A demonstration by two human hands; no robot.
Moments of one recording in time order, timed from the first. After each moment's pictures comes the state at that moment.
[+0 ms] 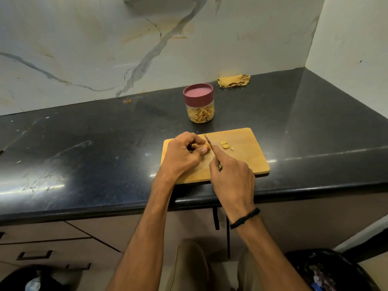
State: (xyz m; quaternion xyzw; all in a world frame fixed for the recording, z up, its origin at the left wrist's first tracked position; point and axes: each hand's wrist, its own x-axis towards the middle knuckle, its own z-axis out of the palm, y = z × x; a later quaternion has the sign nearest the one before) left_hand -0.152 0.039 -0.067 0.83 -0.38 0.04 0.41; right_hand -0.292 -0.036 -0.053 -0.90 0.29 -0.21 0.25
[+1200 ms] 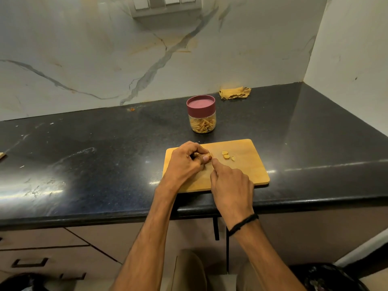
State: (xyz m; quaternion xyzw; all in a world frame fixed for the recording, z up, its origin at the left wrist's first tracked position) left_hand -0.149 0.037 -0.068 0.82 -0.37 0.02 0.43; right_hand -0.288 -0.034 -0.042 -0.93 0.30 -0.12 0.18
